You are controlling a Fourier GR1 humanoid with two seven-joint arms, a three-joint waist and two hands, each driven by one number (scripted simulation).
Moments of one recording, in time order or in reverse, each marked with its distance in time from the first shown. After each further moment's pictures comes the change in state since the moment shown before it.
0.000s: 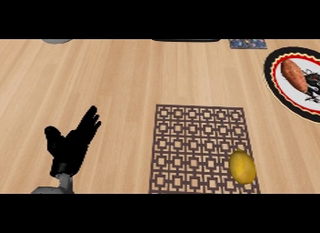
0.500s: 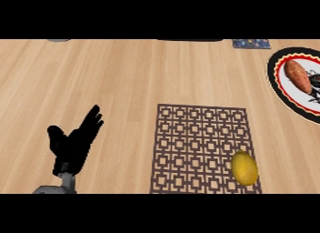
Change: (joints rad) left arm -0.009 -0.004 -0.013 0.003 0.000 -0.001 -0.001; right arm -0.160 0.058 -0.051 0.029 -0.050 -0.096 0.076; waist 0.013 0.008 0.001
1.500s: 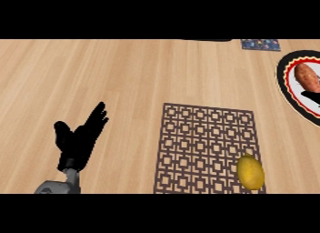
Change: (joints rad) left arm -0.034 -0.005 -0.024 0.005 -0.006 0.001 0.016; right arm -0.060 0.179 0.230 -0.134 0.230 -0.520 0.199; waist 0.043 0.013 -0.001
